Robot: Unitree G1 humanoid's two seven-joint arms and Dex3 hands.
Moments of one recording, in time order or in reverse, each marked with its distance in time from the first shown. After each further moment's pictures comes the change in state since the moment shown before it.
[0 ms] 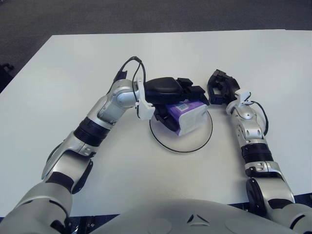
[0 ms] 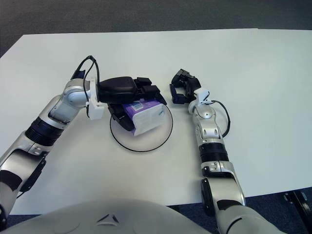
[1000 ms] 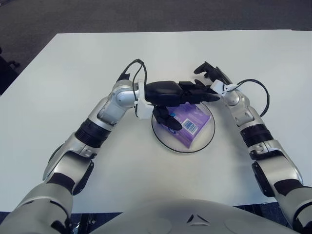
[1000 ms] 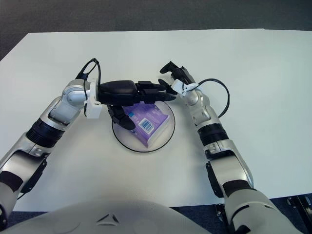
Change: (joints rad) left arm 0.005 -0.009 -0.001 -0.001 -0.098 0.024 -0.076; right arm -0.203 -0.120 0.224 0.138 -0.339 0.045 0.030
